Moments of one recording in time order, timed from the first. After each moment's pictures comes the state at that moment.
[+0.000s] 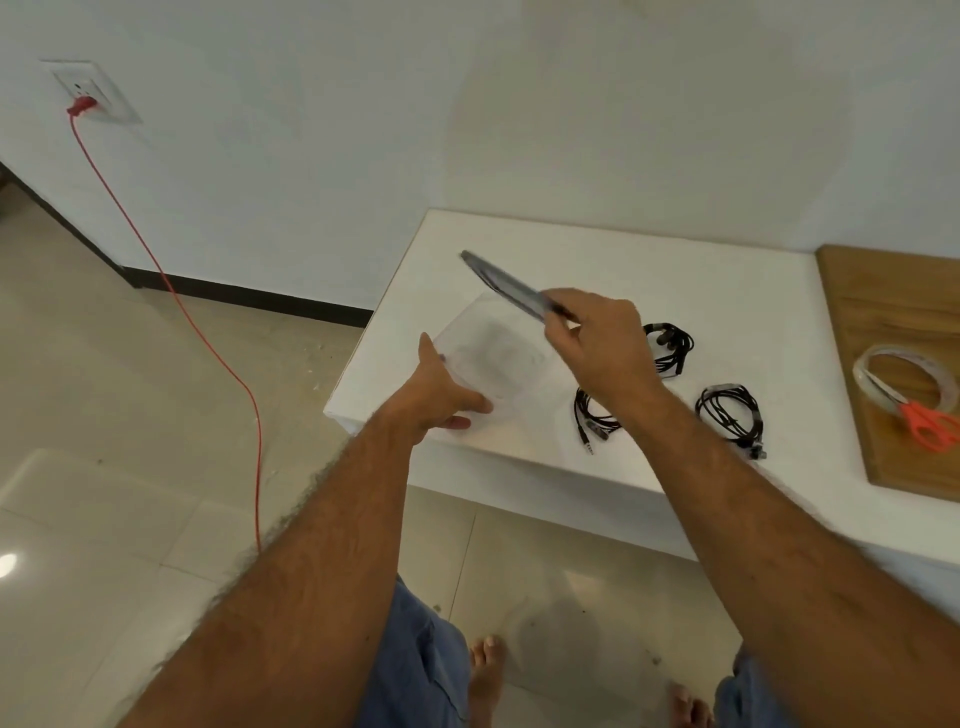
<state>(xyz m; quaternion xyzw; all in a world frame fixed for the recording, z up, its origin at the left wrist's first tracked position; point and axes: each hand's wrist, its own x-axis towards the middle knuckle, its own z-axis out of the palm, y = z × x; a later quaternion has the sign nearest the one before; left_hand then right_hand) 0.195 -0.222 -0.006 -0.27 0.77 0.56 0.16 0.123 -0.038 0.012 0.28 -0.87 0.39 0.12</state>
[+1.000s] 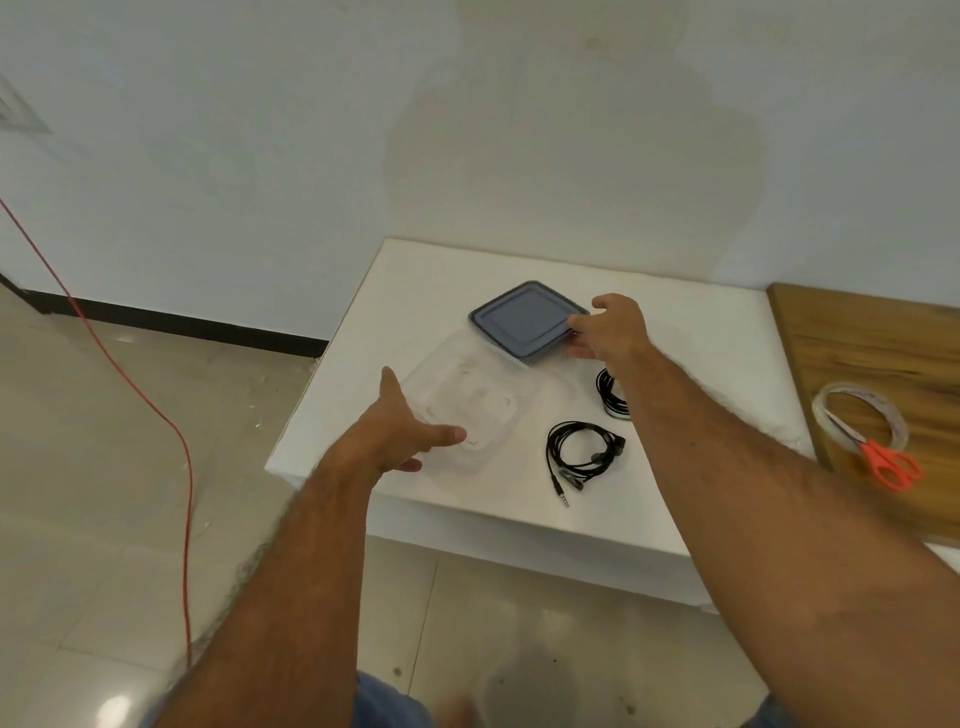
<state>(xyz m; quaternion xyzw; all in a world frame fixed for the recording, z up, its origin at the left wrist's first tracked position) 0.174 -0.236 -0.007 -0.26 0.80 0.51 0.19 -0.006 -0.017 -0.026 -0.12 -0.80 0.57 -0.14</state>
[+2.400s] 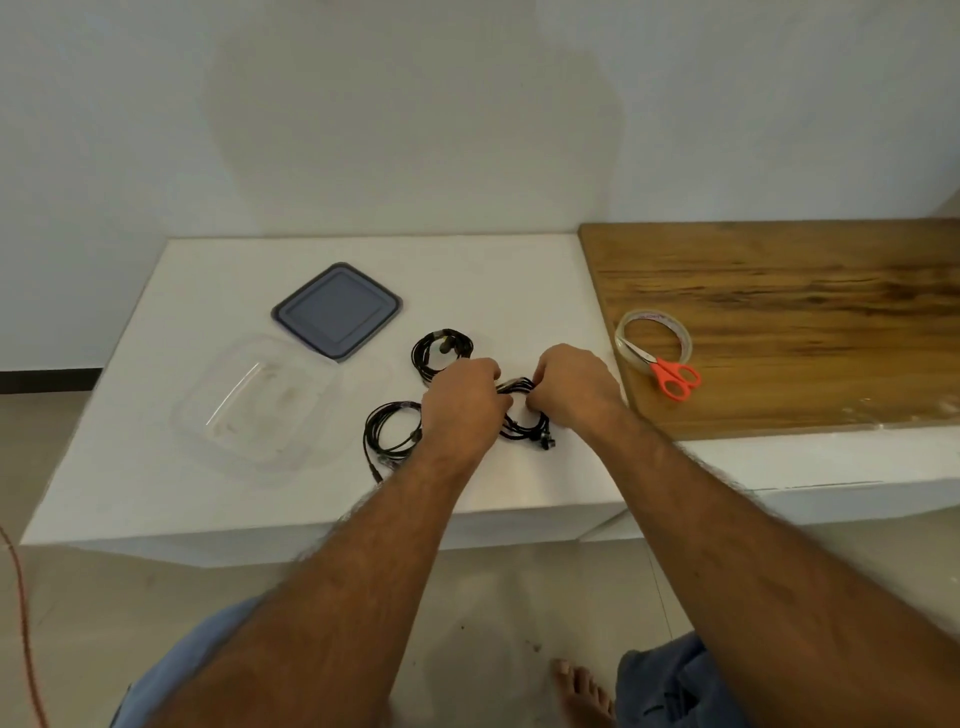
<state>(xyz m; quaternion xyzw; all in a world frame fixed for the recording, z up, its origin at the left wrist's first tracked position) 0.112 0.017 -0.032 -0.01 0.97 0.23 0.08 0.085 0.145 -0.030 -0.09 -0.97 0.17 -0.16</state>
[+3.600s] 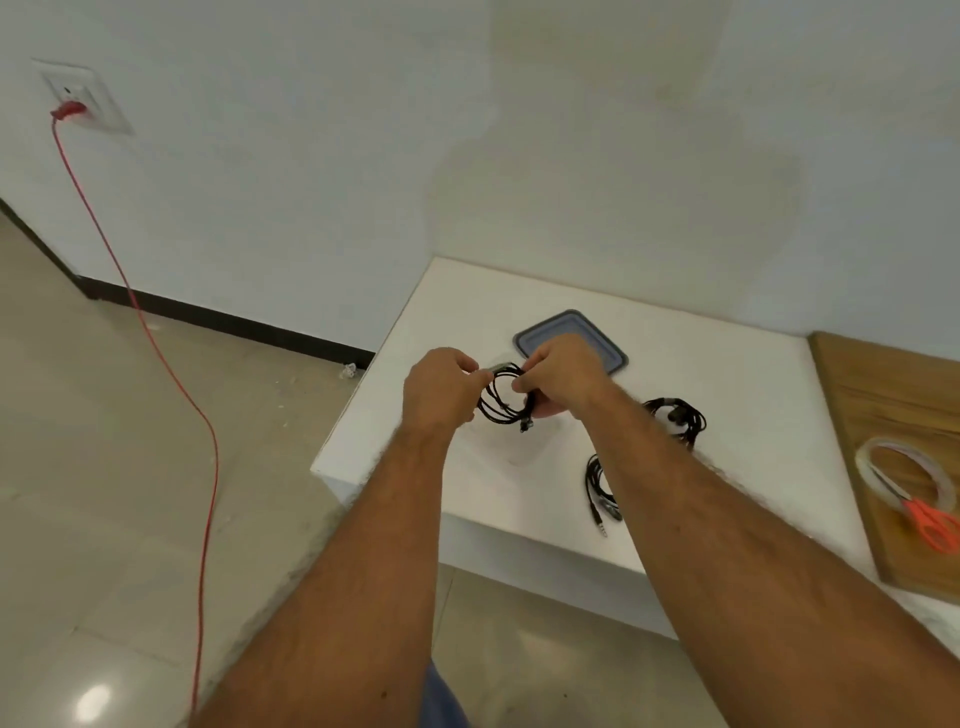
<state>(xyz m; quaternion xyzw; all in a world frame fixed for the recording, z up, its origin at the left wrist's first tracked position) 0.133 -0.240 0.002 -0.29 0.82 0.49 -0.02 0.064 -0.110 0.017 0.01 -0.89 0.40 -0.23</state>
